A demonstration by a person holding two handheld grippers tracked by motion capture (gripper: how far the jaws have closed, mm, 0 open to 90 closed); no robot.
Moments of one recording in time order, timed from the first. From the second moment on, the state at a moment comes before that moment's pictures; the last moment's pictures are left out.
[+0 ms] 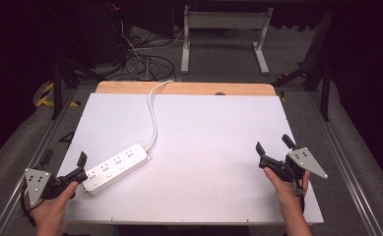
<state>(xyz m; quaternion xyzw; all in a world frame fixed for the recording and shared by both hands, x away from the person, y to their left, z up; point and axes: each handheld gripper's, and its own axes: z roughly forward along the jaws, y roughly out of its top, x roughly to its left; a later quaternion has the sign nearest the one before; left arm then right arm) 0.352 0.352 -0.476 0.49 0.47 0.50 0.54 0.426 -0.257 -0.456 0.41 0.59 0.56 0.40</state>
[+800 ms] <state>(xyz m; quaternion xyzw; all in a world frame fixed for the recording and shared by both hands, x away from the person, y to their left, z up) 0.353 0.353 -0.474 0.48 0.47 0.50 0.54 0.425 -0.257 -0.457 0.41 0.60 0.56 0.40</state>
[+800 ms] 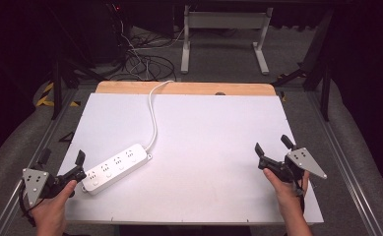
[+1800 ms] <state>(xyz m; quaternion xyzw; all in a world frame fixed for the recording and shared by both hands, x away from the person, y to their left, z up) 0.347 0.354 -0.463 0.55 0.48 0.34 0.59 0.425 -0.257 -0.456 0.41 0.60 0.56 0.39</state>
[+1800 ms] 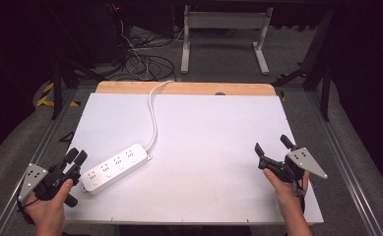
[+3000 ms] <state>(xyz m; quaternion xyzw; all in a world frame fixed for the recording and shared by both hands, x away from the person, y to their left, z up) 0.352 0.333 -0.442 0.59 0.44 0.34 0.58 0.426 -0.260 -0.458 0.41 0.61 0.56 0.38</state>
